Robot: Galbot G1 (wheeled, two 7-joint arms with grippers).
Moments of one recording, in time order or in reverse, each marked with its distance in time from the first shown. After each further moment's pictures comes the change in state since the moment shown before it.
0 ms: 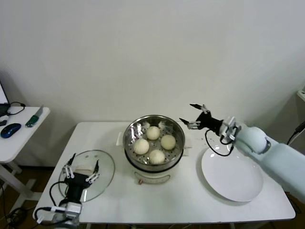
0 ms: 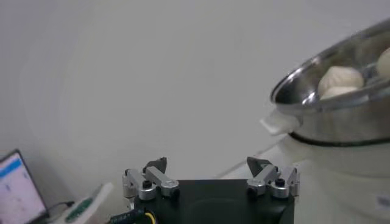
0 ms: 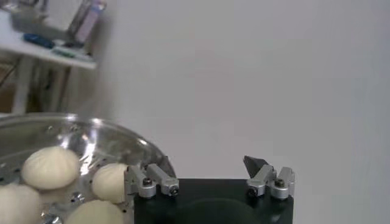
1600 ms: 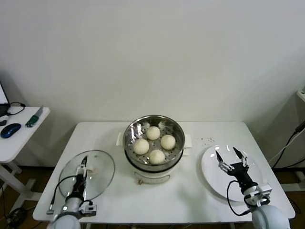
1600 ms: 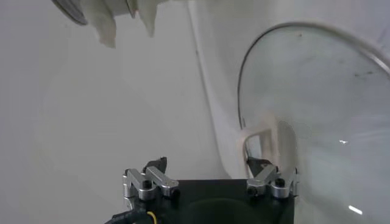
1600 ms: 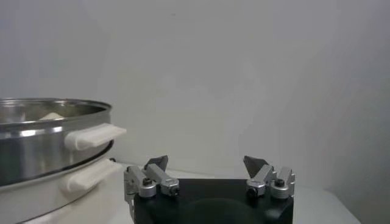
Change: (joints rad) left arm -0.226 0.056 0.025 0.460 1.146 -0.012 0.015; right arm -1.007 0.566 1.025 0.128 -0.320 0.043 -0.013
